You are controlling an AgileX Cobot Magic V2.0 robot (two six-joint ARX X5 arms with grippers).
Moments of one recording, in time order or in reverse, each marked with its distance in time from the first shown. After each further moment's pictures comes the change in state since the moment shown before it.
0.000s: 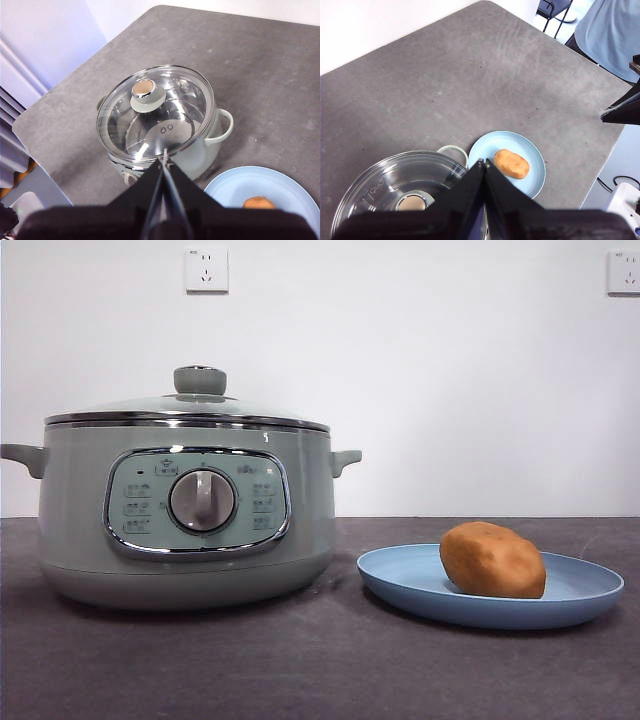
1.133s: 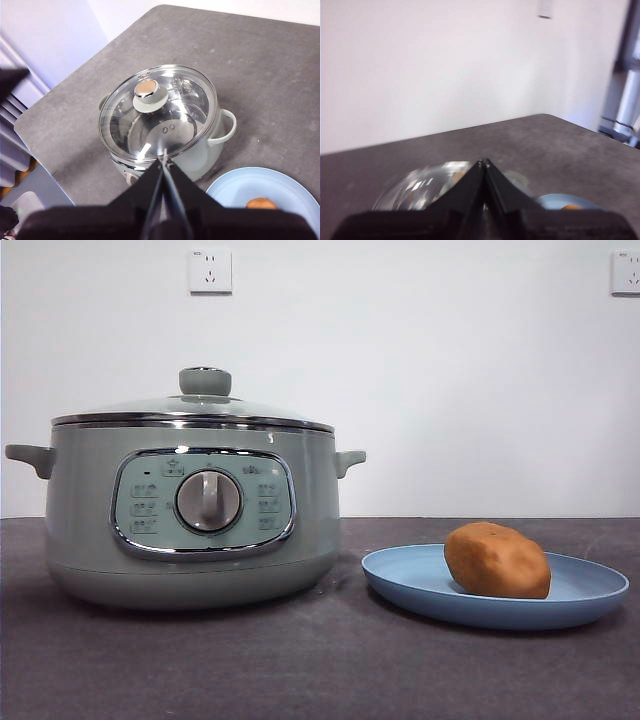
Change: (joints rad) left arm 0.201 -1.047 -1.795 1.411 -0.049 -0.233; right arm 0.000 0.000 0.000 0.000 0.000 0.000
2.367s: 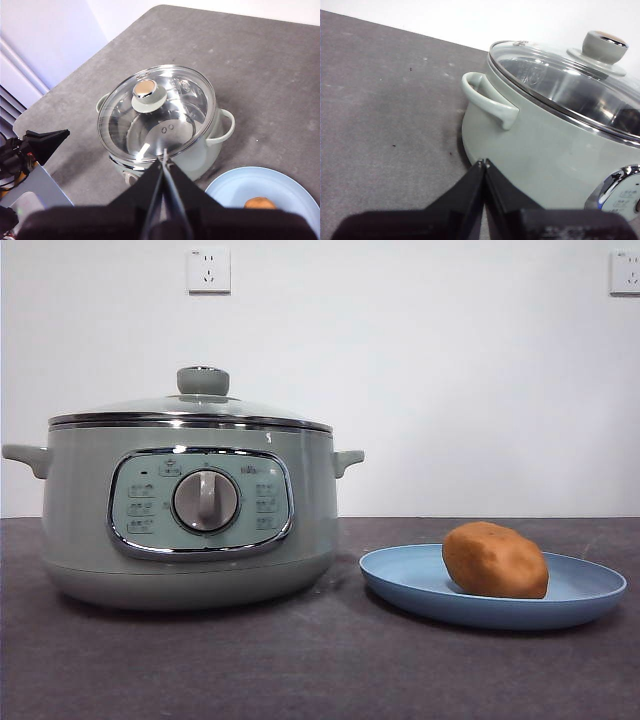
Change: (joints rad) left arm 0.135 -0.525 -0.490 -0.249 -0.235 -0.182; right arm 0.000 0.000 0.000 0.000 0.000 0.000
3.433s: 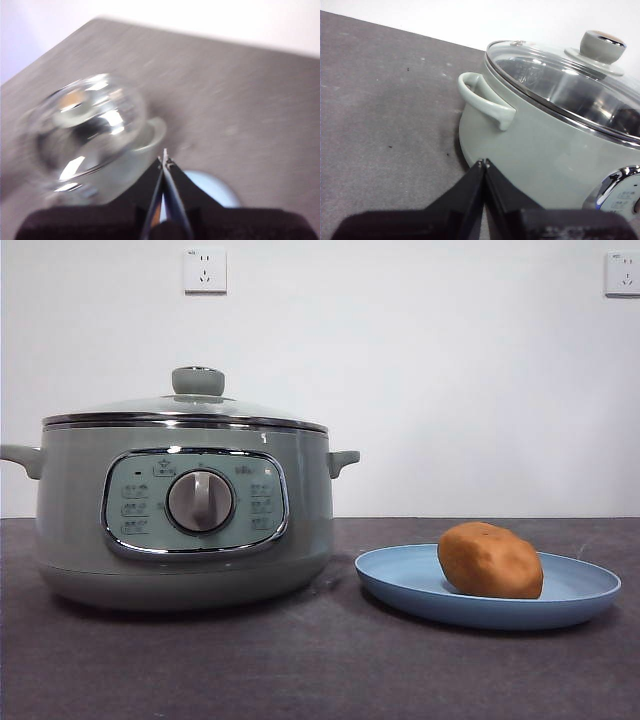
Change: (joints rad) left arm 0.000 0.000 0.000 0.000 0.000 0.000; right arm -0.172 -0.026 -0.070 0.085 0.092 -0.096
